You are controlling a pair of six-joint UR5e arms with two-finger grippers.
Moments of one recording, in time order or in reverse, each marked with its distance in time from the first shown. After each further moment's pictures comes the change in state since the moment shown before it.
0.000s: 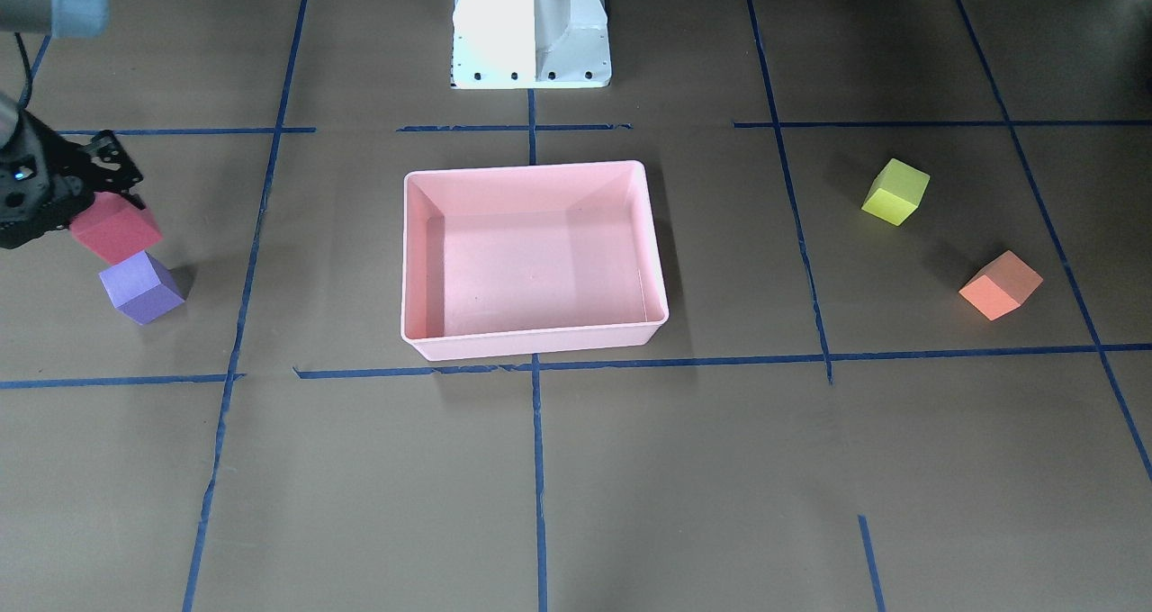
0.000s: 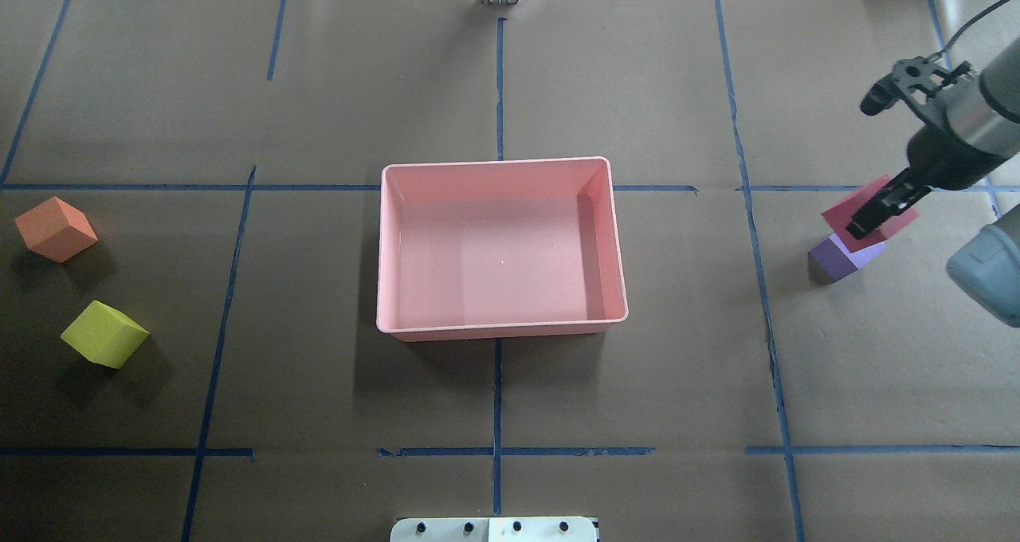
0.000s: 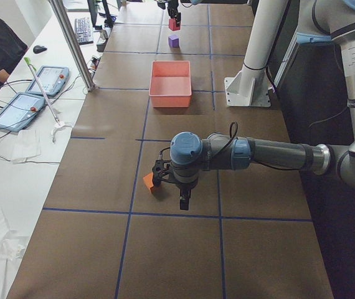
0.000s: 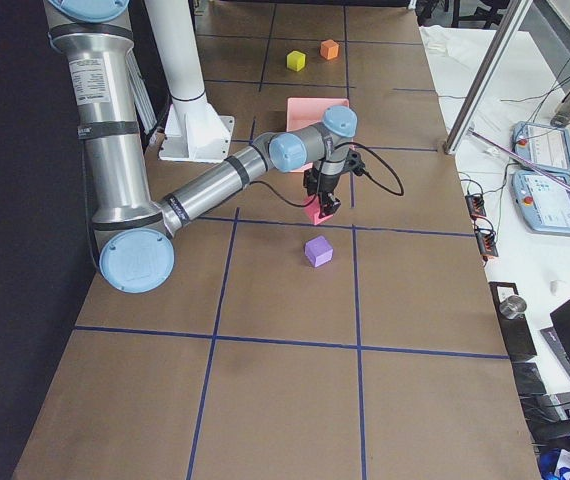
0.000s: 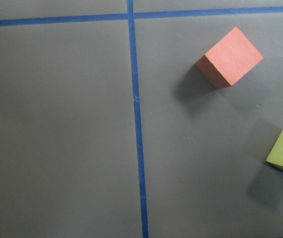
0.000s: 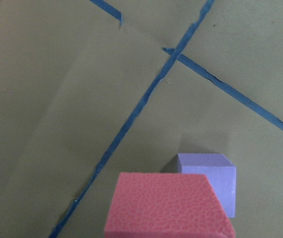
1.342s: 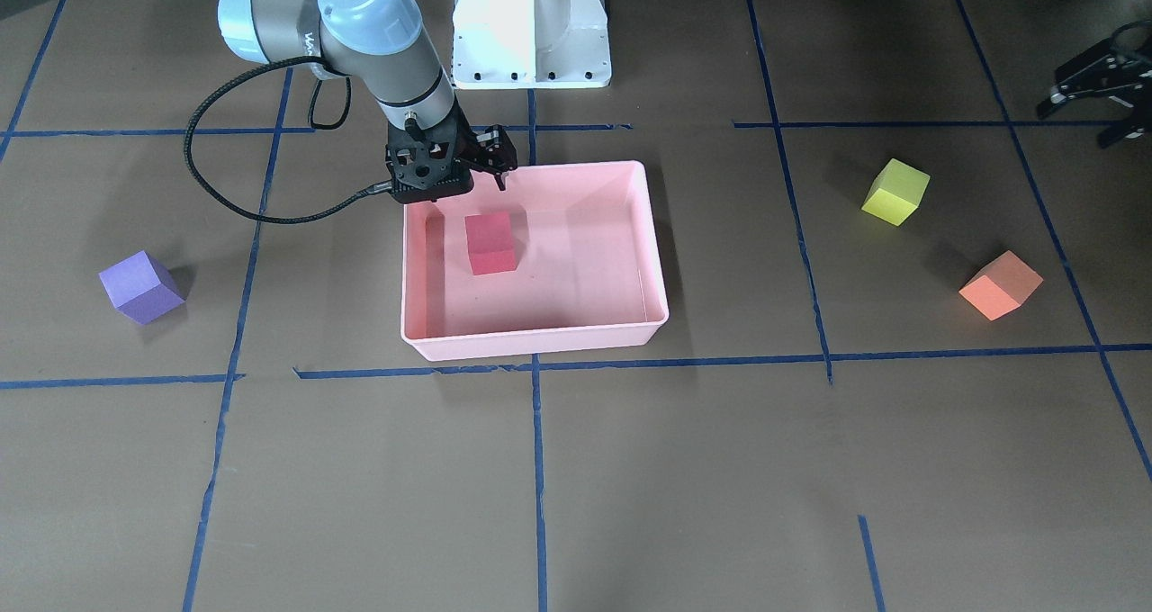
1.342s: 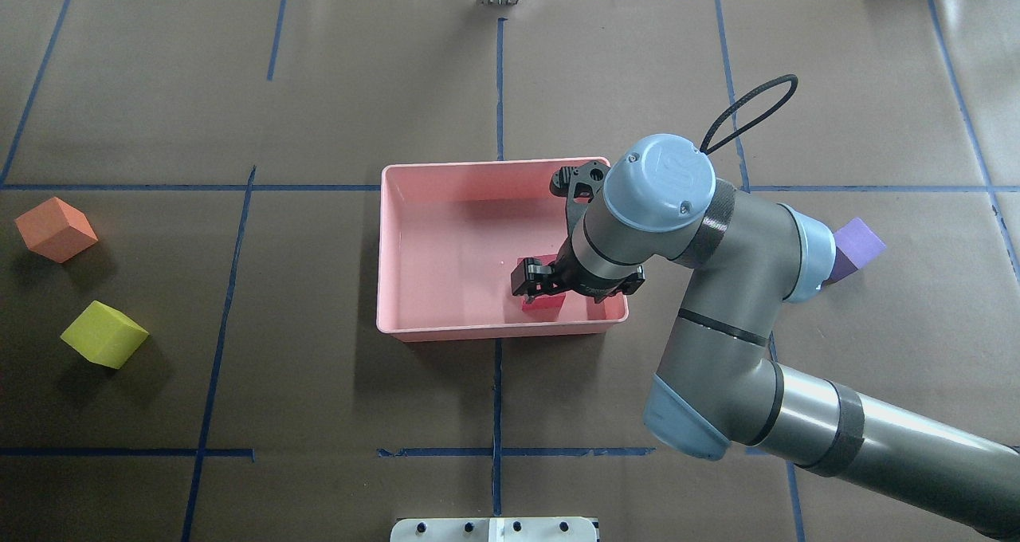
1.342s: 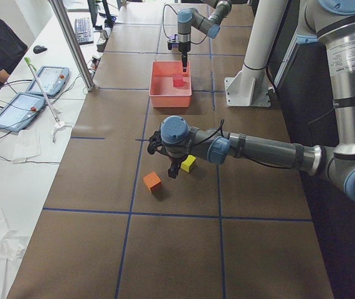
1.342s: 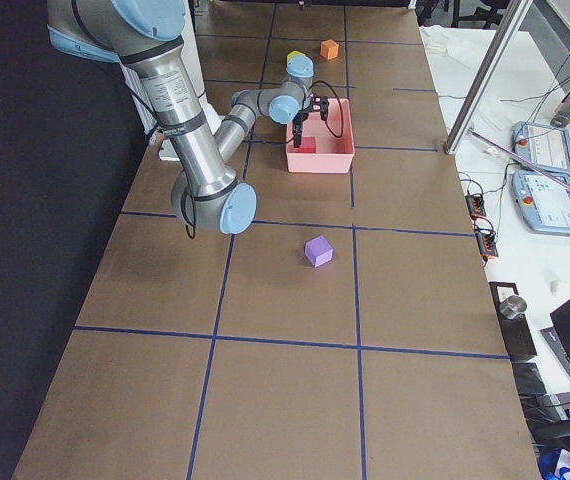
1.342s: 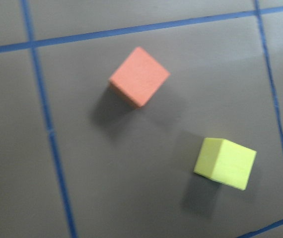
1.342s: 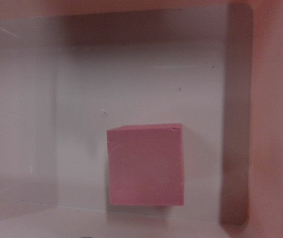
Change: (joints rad) left arm 0.297 -0.051 0.018 -0.359 -0.119 -0.161; right arm -0.485 0.382 -0.211 0.276 -0.286 1.058
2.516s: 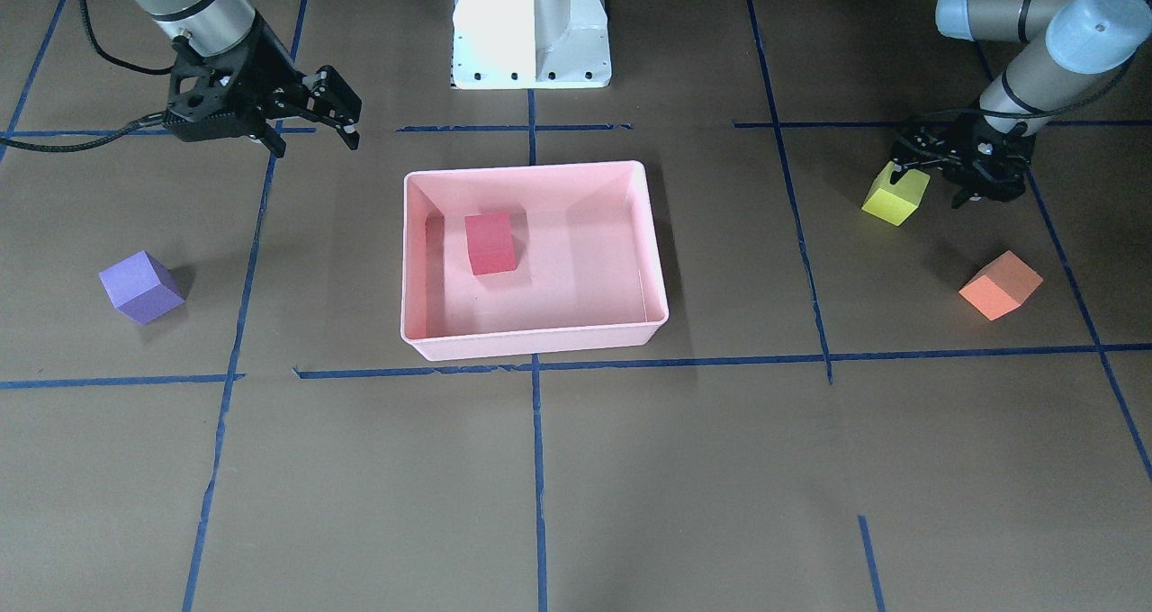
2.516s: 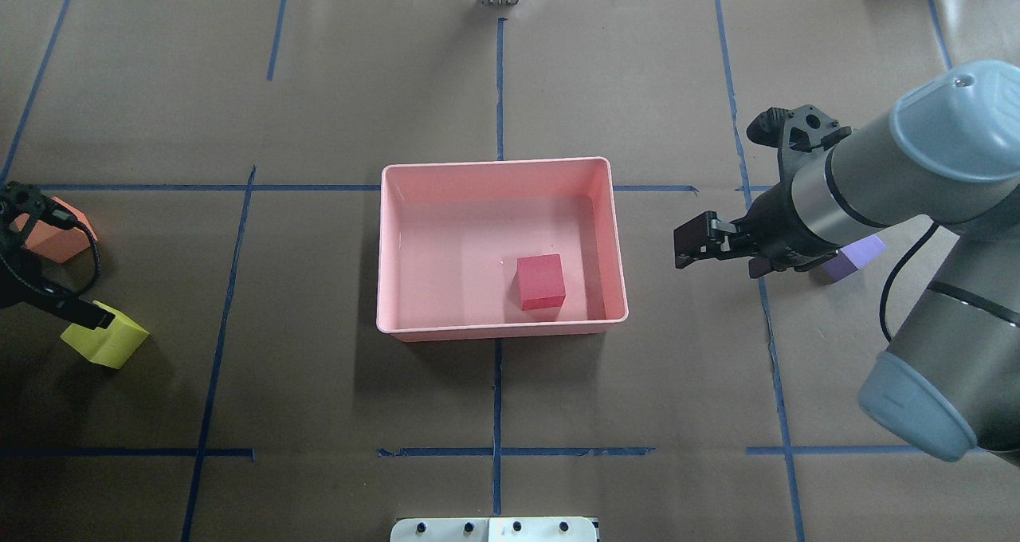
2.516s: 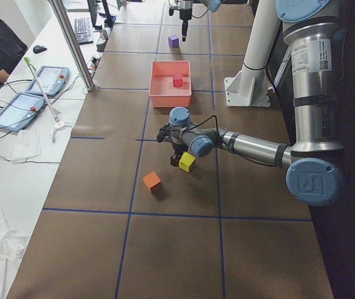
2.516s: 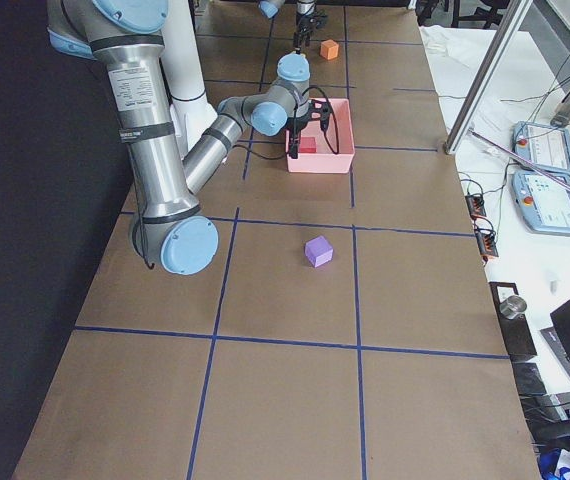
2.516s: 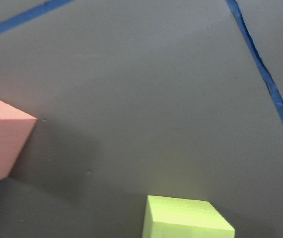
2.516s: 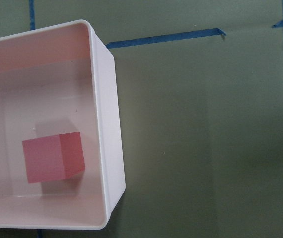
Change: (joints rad) left arm 0.427 -0.082 0.079 -0.250 0.358 -0.396; right arm 0.218 -0.337 0.368 -0.042 0.132 -0.012
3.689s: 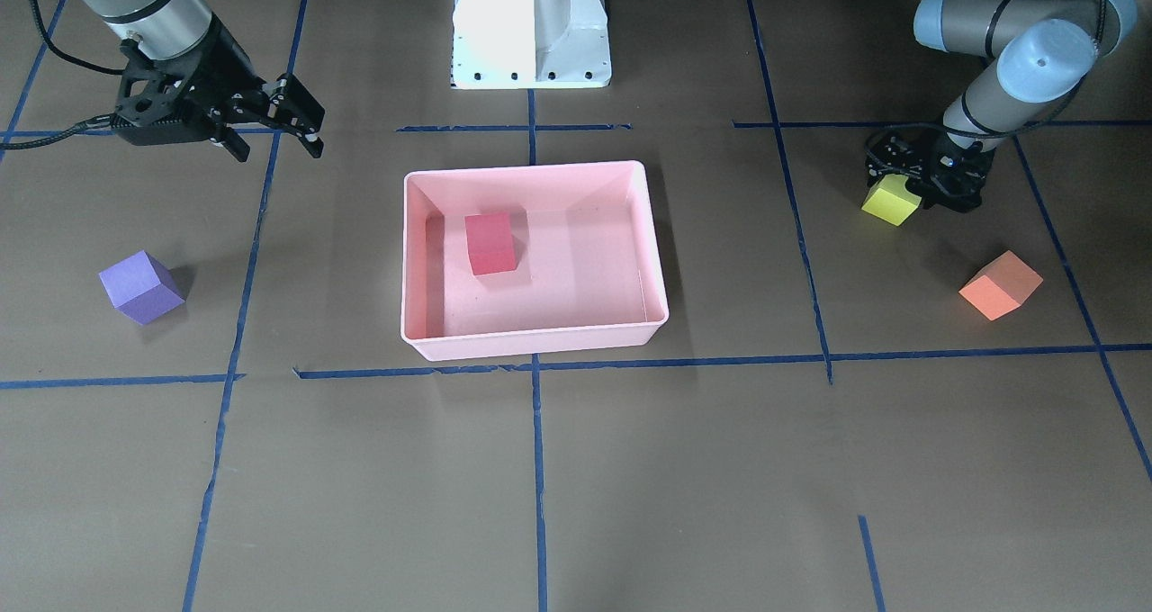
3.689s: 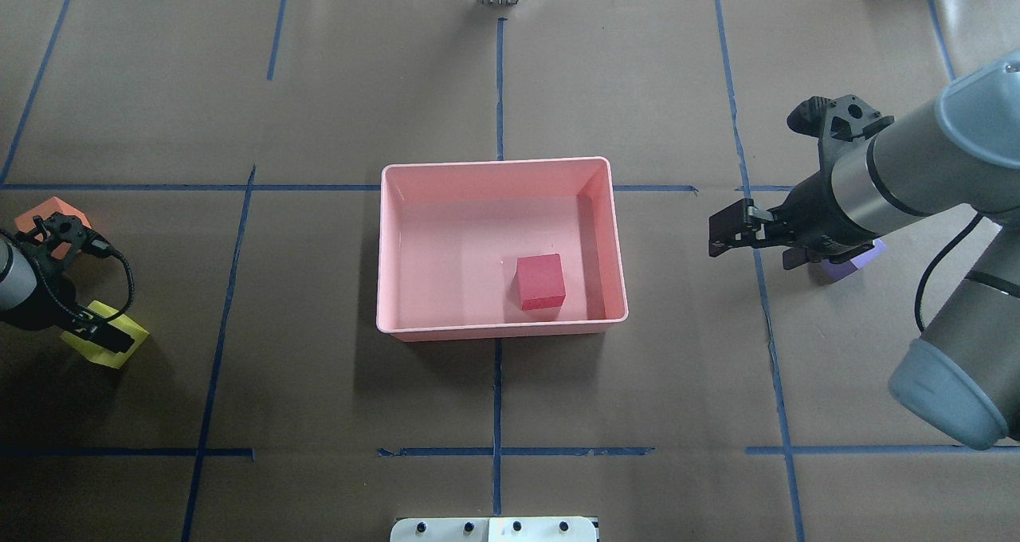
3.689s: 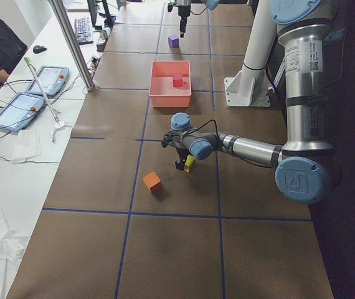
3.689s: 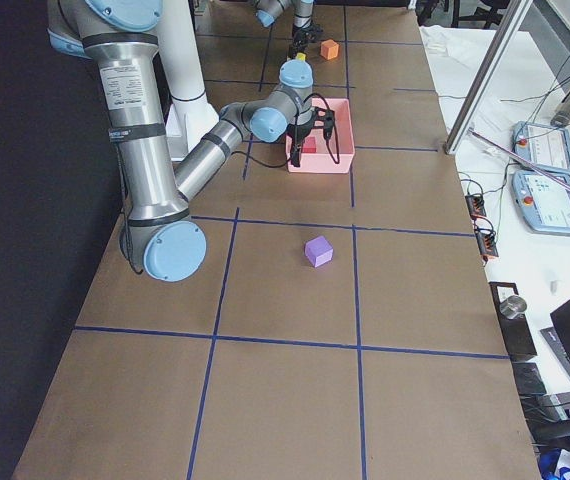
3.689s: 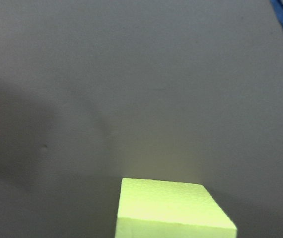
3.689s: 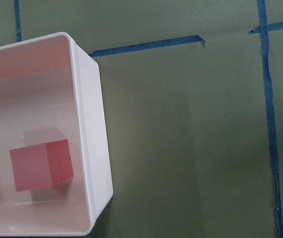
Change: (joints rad) left arm 0.074 -0.030 0.077 -0.003 0.005 -0.018; right arm 0.049 -0.062 0.009 0.003 0.004 -0.020
